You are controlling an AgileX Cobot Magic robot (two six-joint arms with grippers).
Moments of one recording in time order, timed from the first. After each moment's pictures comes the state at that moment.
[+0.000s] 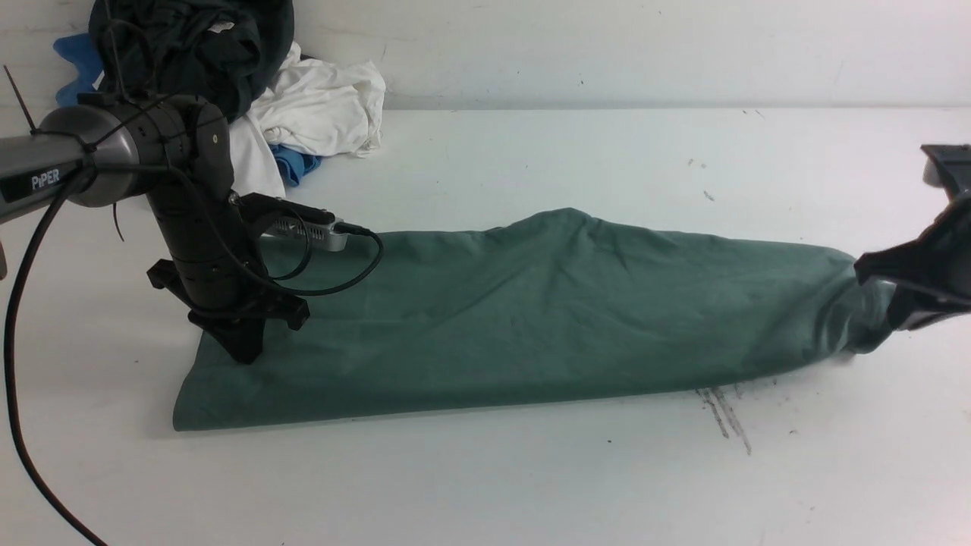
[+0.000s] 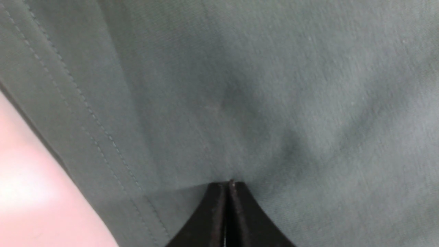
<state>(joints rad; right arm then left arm) -0.09 1.84 -1.31 0.08 0.94 -0.13 -0.10 2.13 -1.58 -0.08 1.11 0.26</state>
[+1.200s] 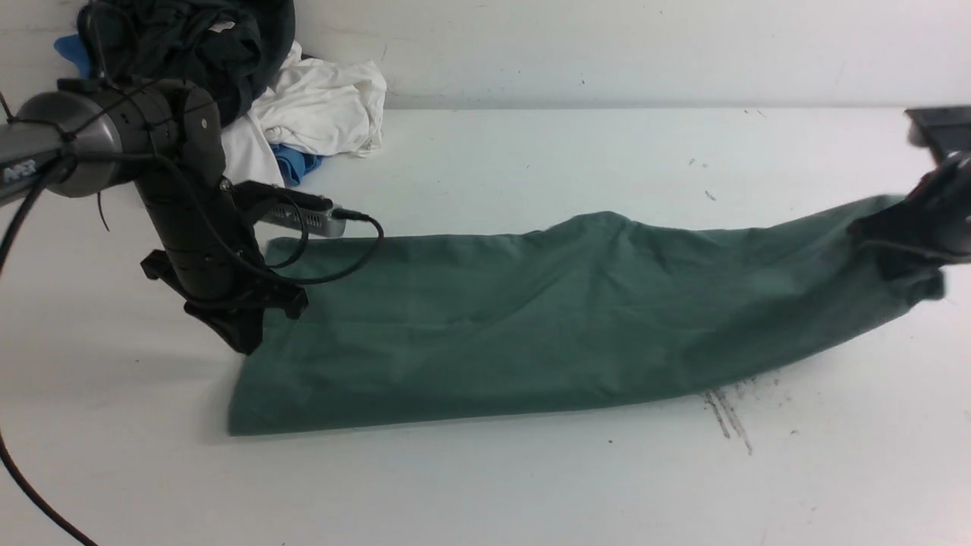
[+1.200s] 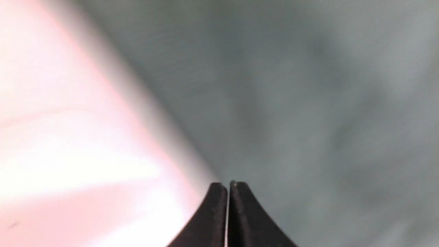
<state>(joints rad) -0.09 1.82 -1.43 -0.07 0.89 -0.15 -0.10 2.01 -1.57 -0.09 1.12 0.26</state>
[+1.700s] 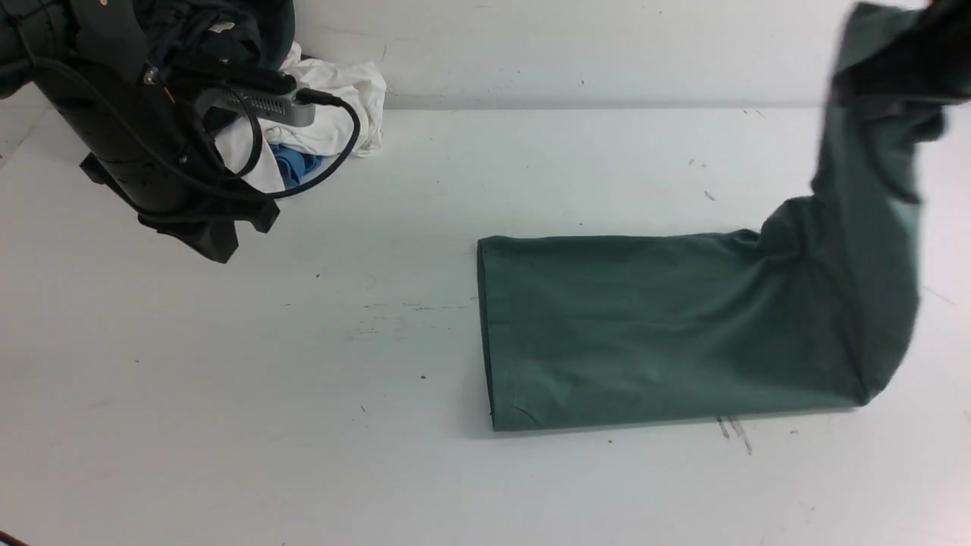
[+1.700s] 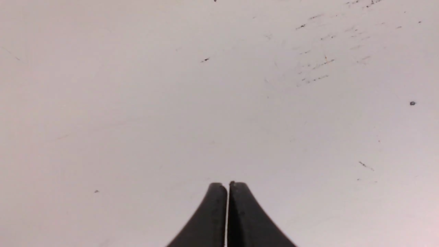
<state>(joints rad) 0.18 1.66 -1.62 0.00 1.02 -0.18 -0.10 1.80 -1.57 -0.11 1.13 0.26</state>
